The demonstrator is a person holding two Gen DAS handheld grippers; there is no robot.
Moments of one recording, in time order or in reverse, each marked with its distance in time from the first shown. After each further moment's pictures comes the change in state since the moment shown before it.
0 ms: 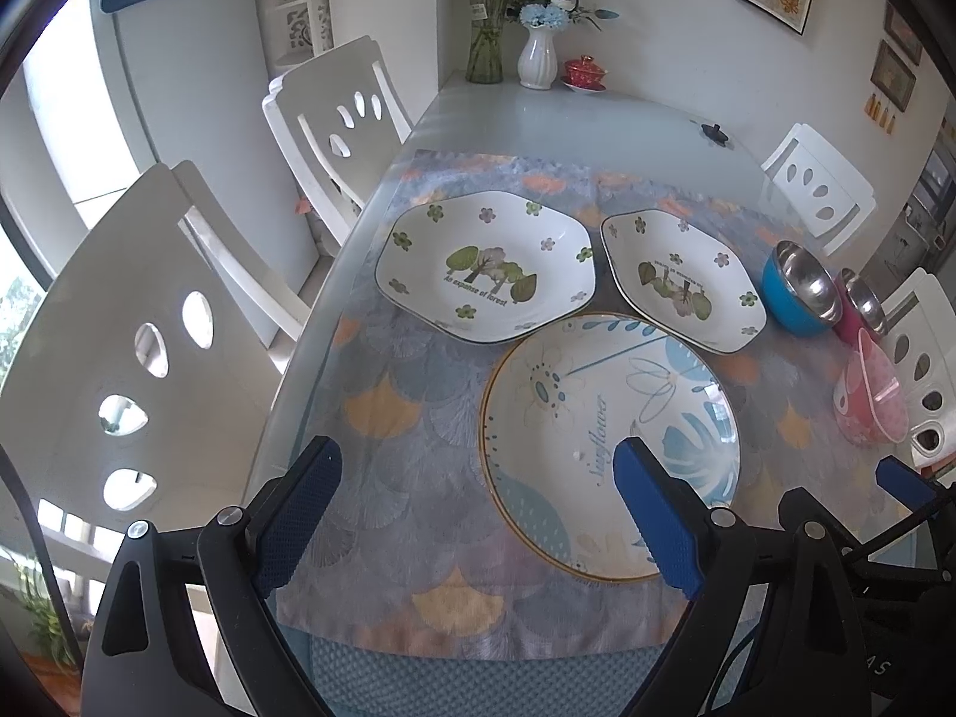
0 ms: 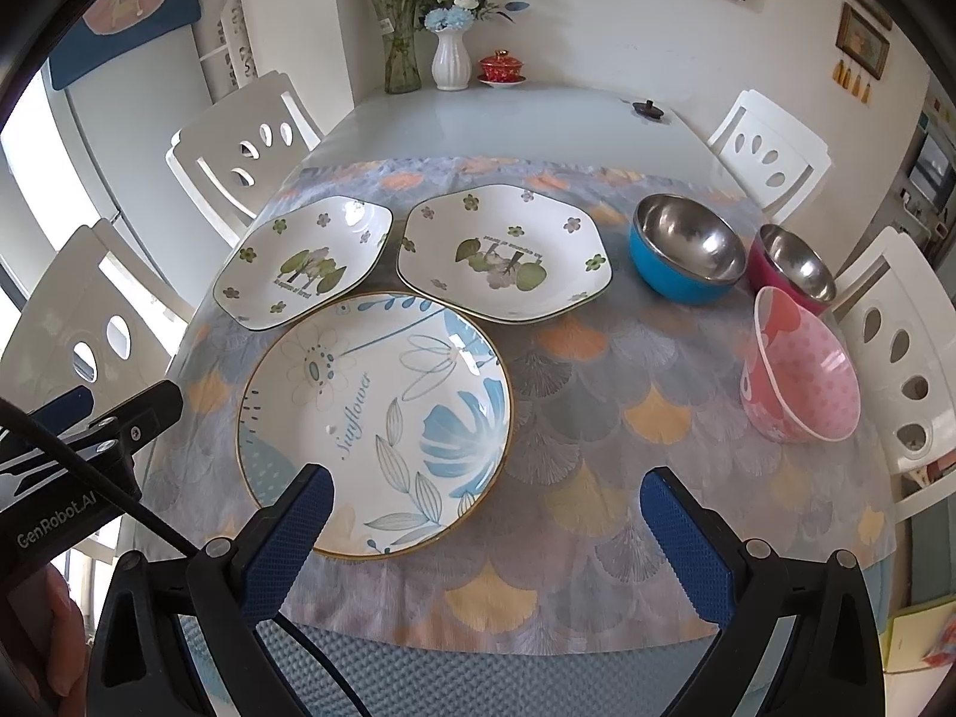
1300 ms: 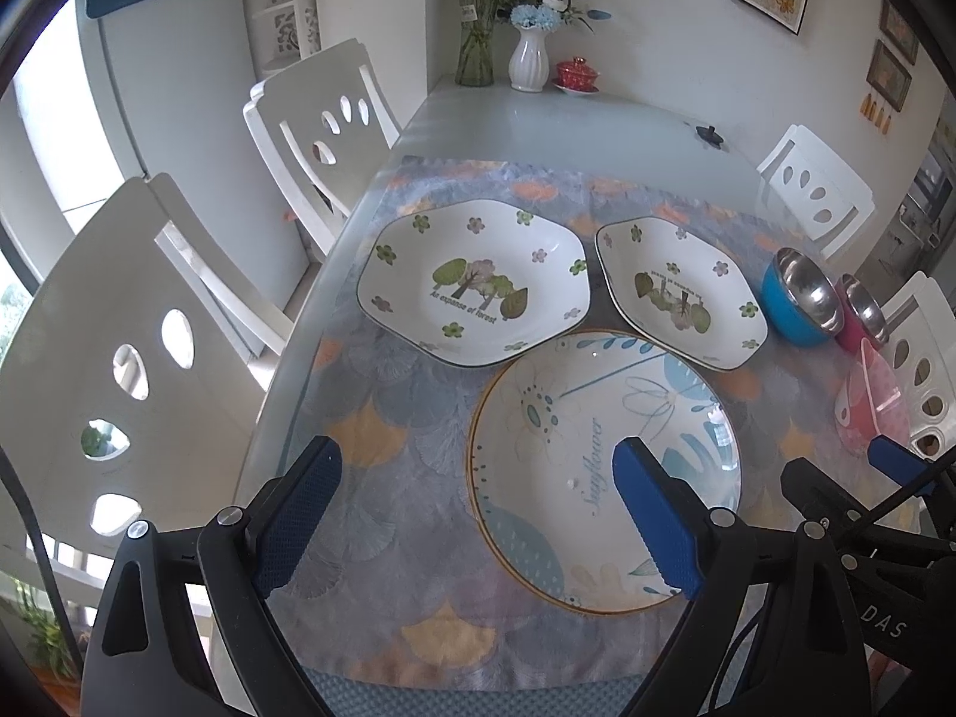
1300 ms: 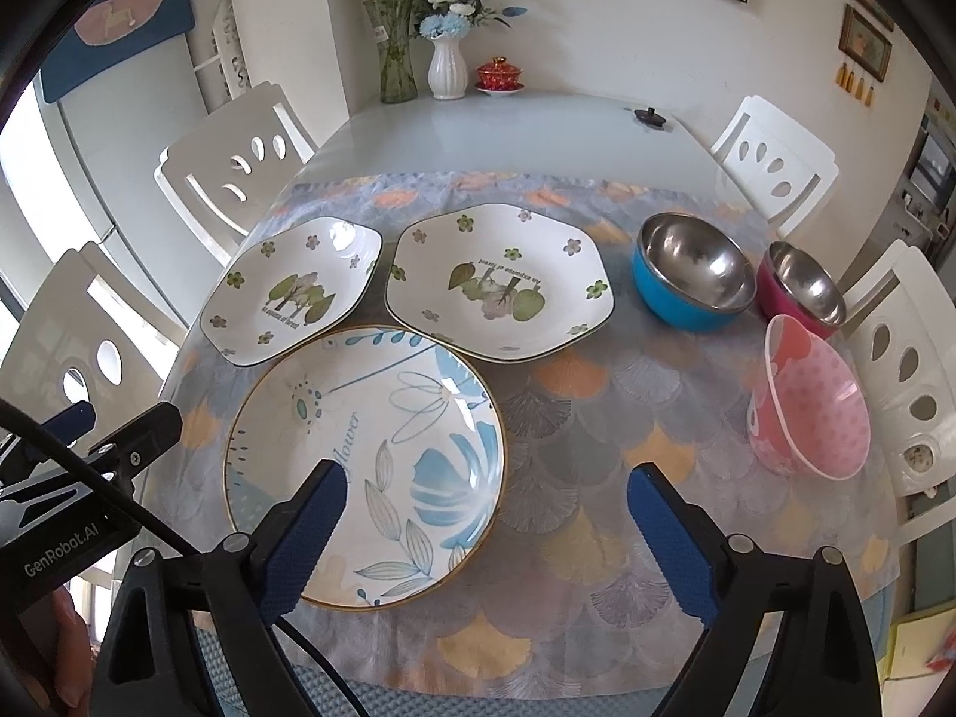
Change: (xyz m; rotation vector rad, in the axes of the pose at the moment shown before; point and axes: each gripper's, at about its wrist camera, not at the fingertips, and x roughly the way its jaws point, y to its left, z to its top) left arm 0.015 -0.002 0.012 0.009 0.003 -0.022; right arm 0.017 -0.006 0.023 0.006 -0.007 0.012
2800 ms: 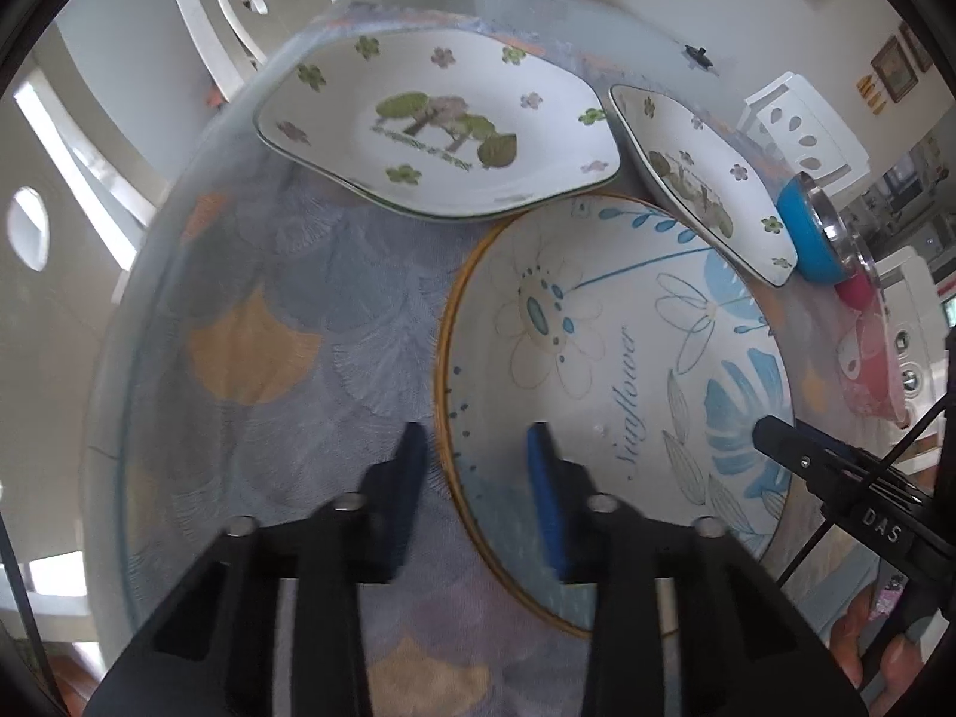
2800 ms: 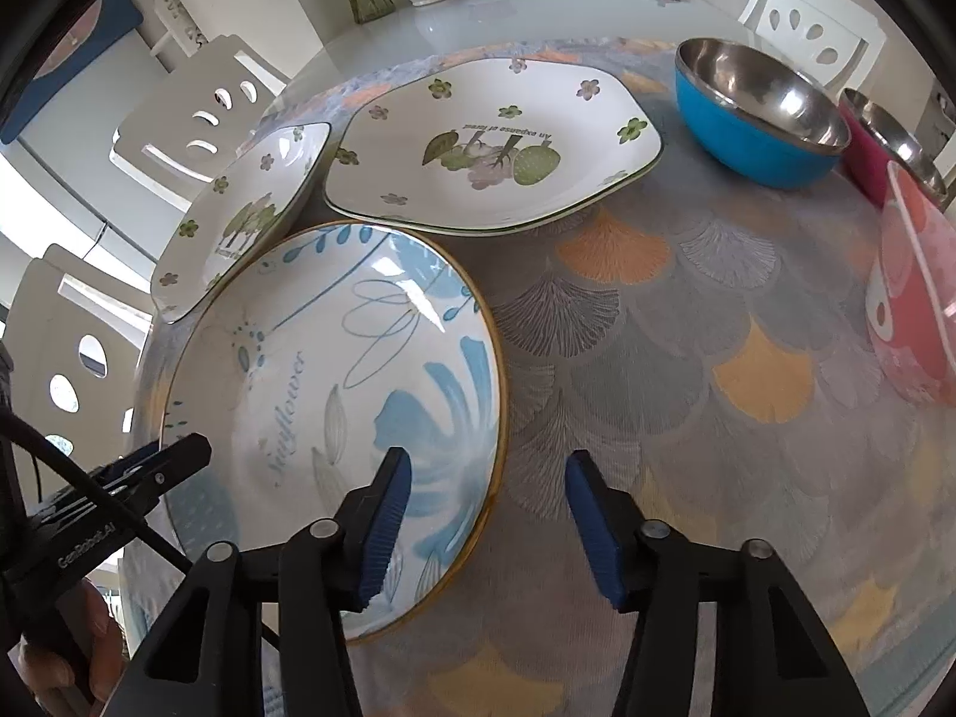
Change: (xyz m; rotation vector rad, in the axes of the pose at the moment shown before) left arm 0.107 0.015 -0.029 -0.051 0.245 -0.236; right arm 0.105 -0.029 -0.022 0.136 0.196 0.173
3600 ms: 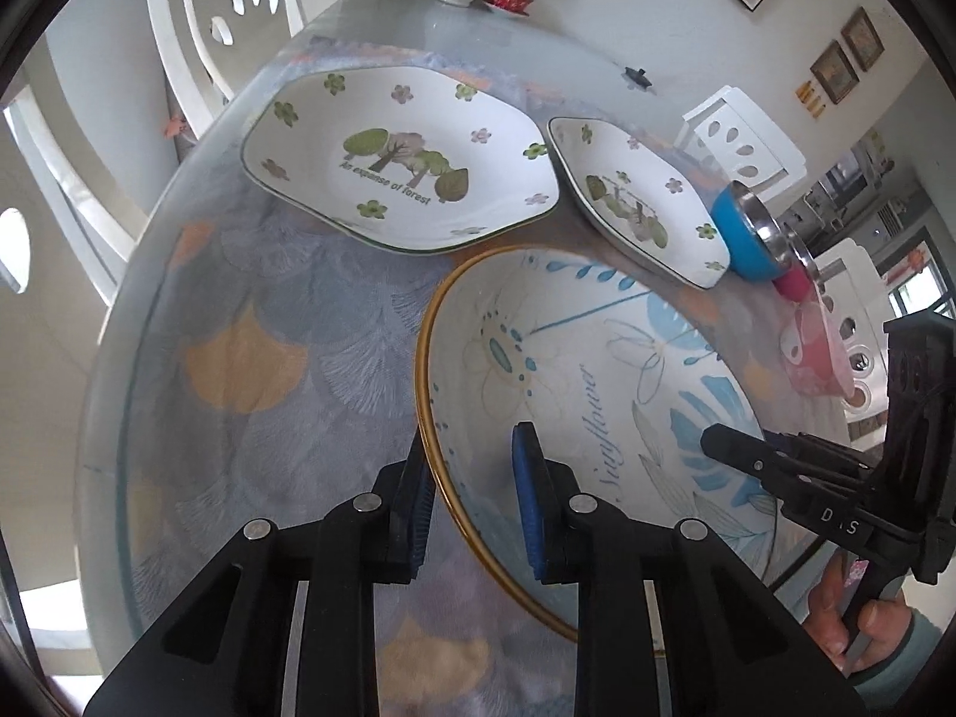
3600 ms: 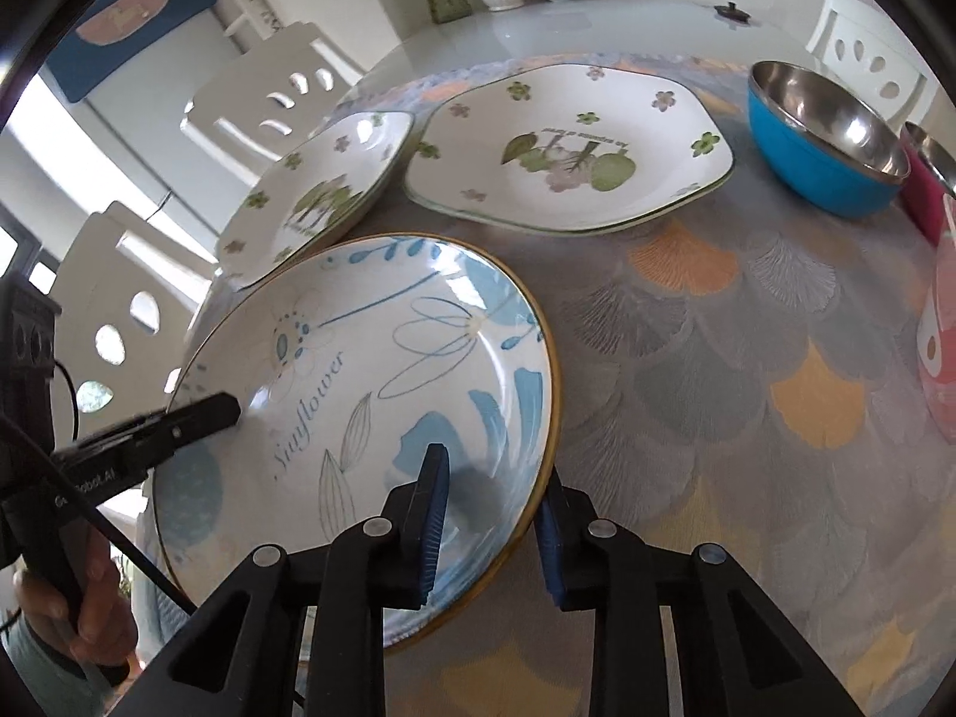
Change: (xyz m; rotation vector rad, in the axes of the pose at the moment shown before) left arm -0.030 0.011 -0.012 0.069 -0.073 -0.103; right arm -0.008 0.010 -0.011 -0.128 -0.022 0.117
